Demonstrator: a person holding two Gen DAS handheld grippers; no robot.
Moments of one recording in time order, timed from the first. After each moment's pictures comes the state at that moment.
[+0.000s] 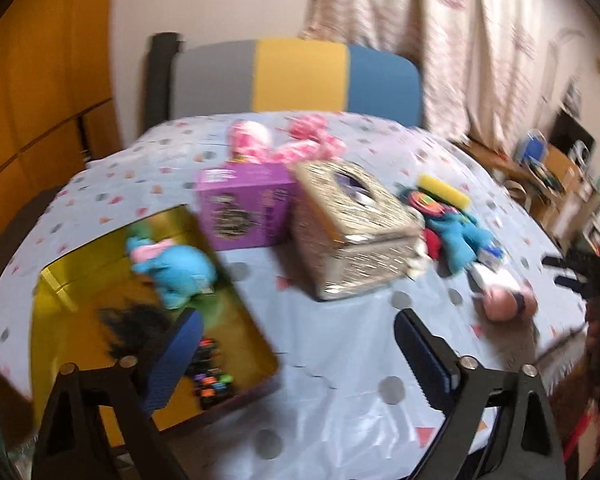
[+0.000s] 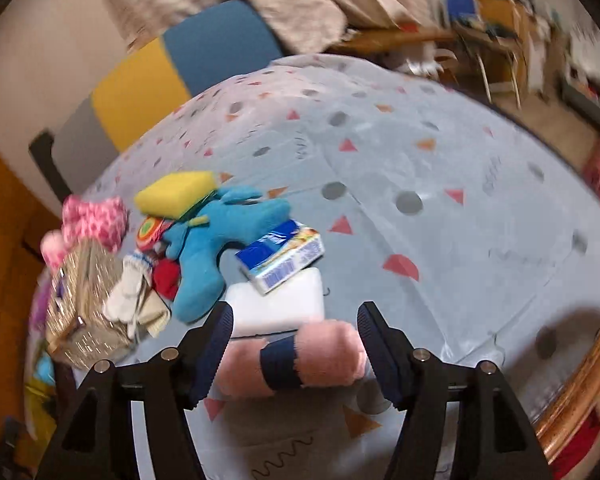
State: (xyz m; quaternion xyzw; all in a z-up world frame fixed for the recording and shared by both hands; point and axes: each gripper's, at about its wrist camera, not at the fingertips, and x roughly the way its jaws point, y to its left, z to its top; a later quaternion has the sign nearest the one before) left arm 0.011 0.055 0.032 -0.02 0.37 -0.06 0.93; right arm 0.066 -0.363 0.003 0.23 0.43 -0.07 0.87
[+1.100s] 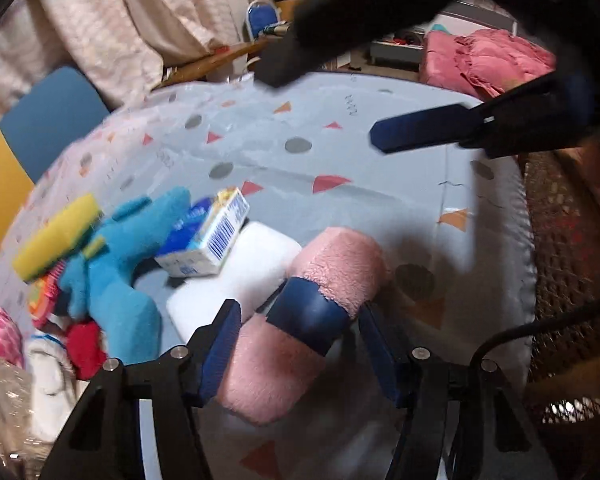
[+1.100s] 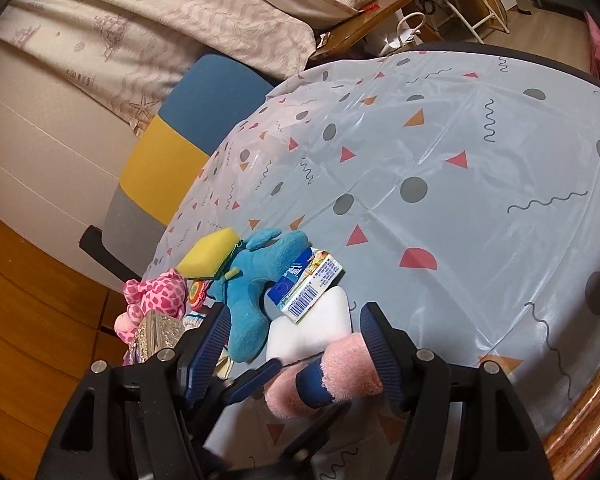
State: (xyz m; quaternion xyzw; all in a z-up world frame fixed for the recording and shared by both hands) left arm 0.086 -0.277 -0.063 0.29 0.37 -0.43 0.78; right arm 0.042 -0.405 -0.010 0.40 0.34 -0.02 0.85
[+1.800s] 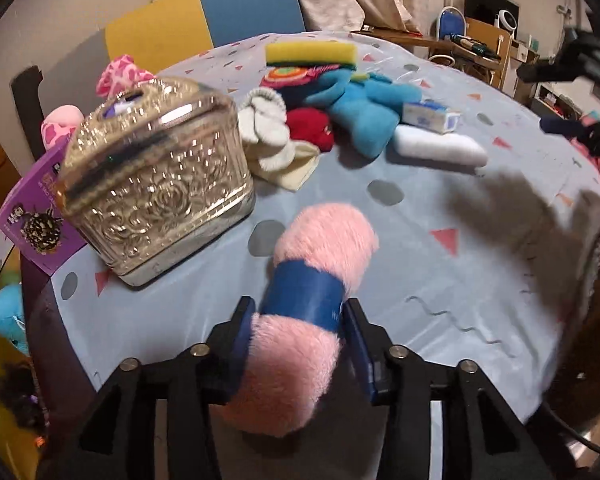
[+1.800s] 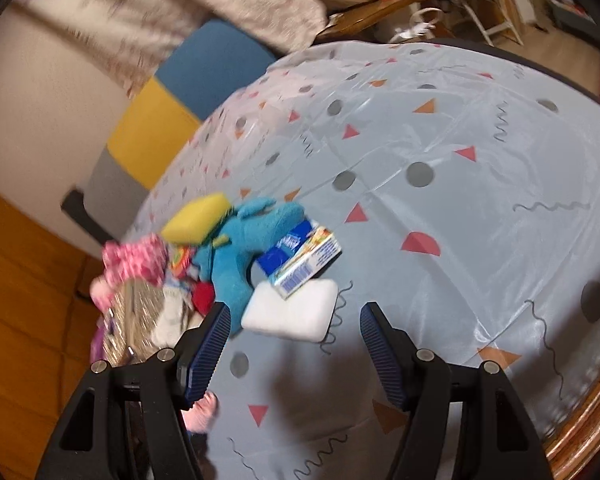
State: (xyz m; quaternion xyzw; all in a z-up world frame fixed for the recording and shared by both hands) left arm 0.054 -0.090 -0.088 0.15 0.43 -0.17 0.87; right arm 0.057 -0.378 -0.007 0.33 0.41 -0.01 0.85
